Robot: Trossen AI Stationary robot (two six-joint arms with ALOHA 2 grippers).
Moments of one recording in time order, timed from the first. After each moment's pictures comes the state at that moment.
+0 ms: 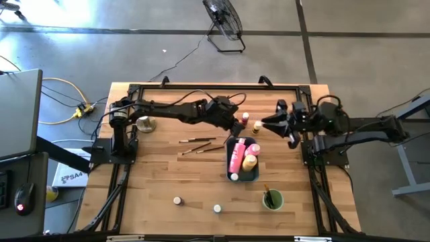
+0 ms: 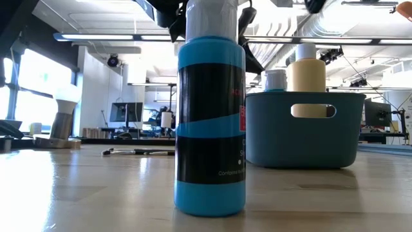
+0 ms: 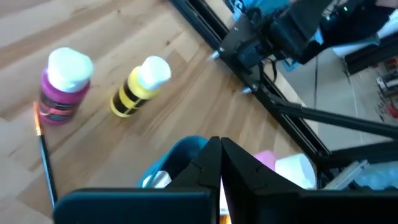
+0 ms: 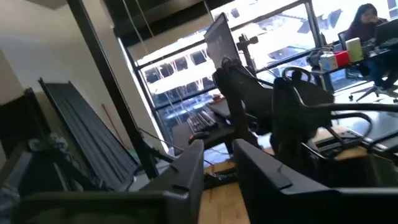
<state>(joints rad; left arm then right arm) 0.18 1.88 1.46 -0.05 0.17 -0.72 -0.01 0.71 0.65 0.24 -0.06 0.38</state>
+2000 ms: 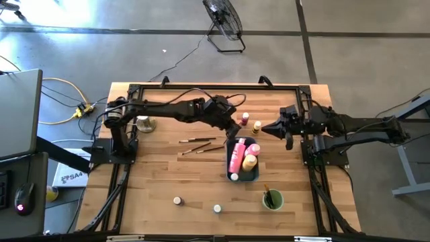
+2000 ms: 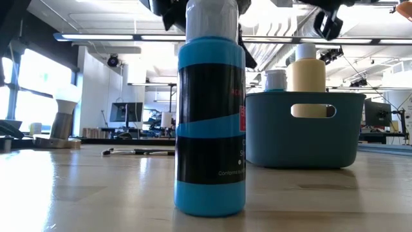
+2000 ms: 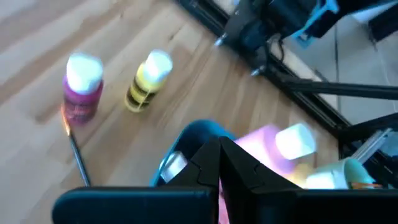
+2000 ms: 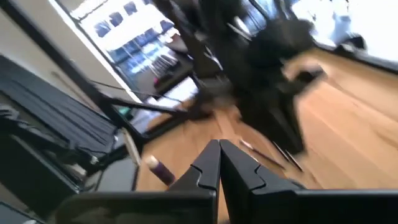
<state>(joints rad) 0.16 1.82 1.48 -0.19 0.15 -0.55 -0.01 0.67 0.65 -0.14 0.00 0.55</state>
